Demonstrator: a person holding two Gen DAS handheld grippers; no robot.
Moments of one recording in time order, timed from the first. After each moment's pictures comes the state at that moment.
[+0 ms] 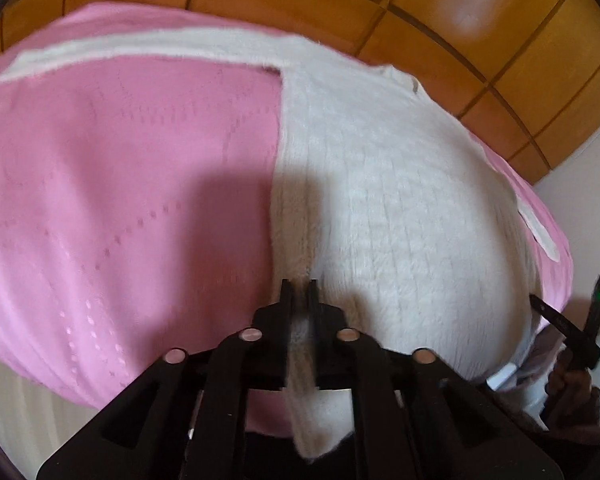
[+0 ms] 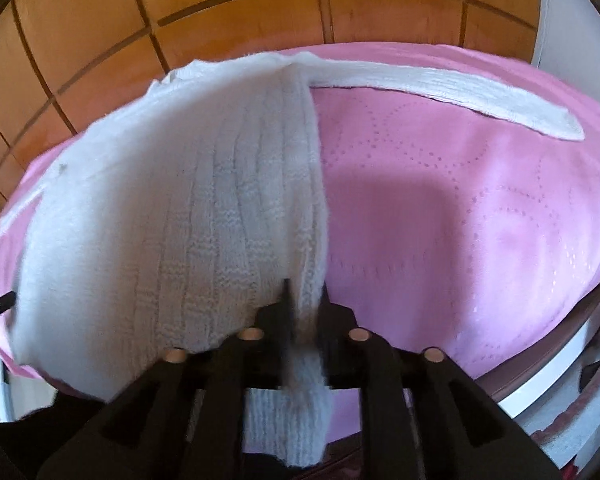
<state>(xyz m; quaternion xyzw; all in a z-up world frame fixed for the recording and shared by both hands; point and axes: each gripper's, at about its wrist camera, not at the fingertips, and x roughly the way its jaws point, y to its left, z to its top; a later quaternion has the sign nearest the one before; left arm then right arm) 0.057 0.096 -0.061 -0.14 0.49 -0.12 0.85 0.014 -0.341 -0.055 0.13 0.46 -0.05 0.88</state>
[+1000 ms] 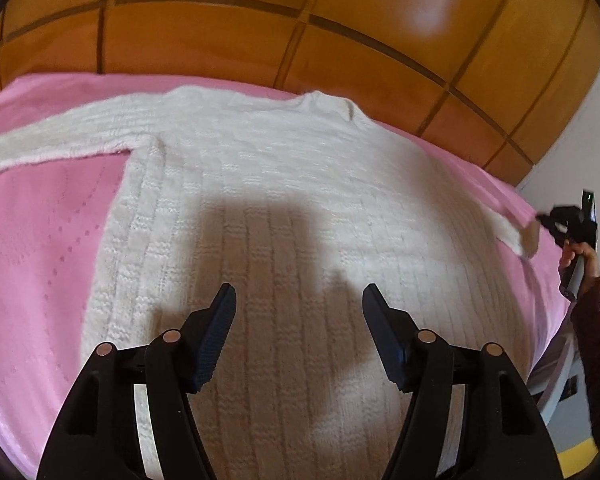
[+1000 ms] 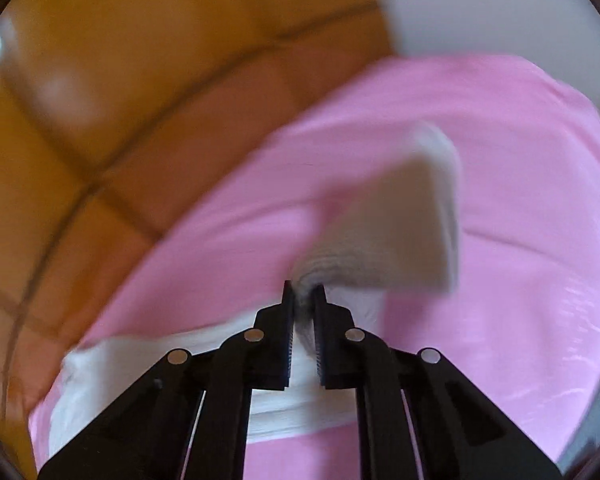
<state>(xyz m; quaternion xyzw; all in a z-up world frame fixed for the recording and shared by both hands) 0.137 -0.007 -0.043 -0.11 0.44 -0.16 0.88 0.192 -0.575 0.015 0.32 0.33 -0.20 0.86</state>
